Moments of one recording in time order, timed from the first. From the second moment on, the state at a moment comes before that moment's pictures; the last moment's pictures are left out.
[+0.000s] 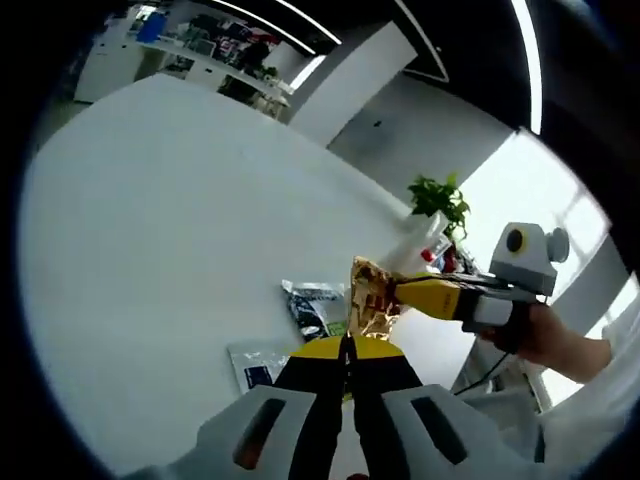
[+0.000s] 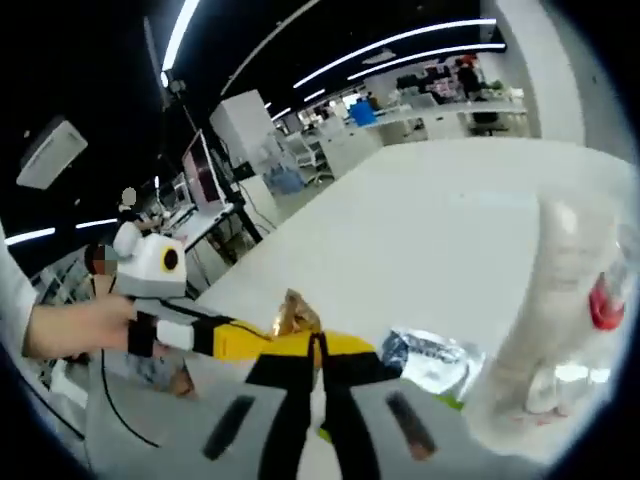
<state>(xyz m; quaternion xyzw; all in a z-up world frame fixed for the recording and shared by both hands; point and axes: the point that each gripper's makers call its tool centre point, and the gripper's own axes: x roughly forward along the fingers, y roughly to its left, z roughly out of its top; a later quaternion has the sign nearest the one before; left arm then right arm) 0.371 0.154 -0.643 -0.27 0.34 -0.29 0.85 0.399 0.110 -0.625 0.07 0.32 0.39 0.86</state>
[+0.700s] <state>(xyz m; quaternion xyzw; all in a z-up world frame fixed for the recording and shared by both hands) 0.418 0.182 -0.694 -0.24 0.37 -0.22 0.87 0.459 0.141 -0.678 -0.07 0.29 0.37 0.88</state>
